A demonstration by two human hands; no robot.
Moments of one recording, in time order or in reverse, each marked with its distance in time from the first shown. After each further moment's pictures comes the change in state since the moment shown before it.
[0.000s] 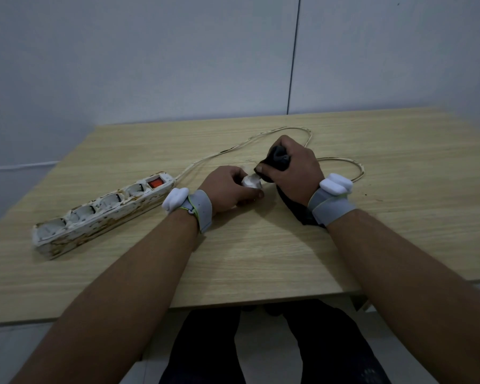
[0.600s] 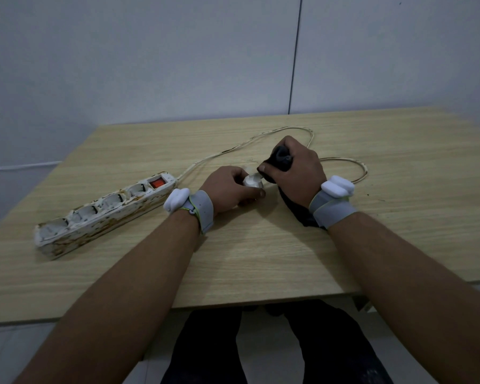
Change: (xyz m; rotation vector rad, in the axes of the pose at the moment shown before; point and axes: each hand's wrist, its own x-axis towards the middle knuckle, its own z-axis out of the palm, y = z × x) left_hand -0.002 0.001 0.000 -0.016 0.009 -0.008; right_hand -0.003 0.002 0.003 -0.001 0.038 0.040
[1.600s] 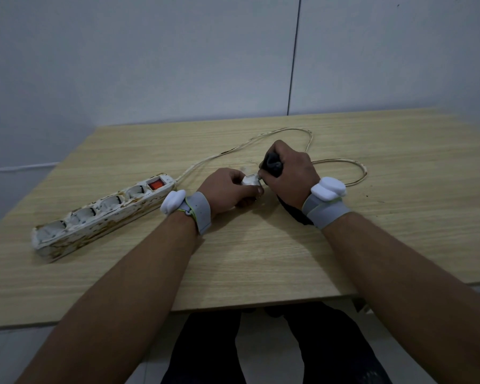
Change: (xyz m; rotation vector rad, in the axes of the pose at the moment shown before) left_hand 0.006 -0.008 0.000 -0.102 -0.049 -0.006; right_hand 0.003 0.000 0.007 -0.100 -0.060 -0.107
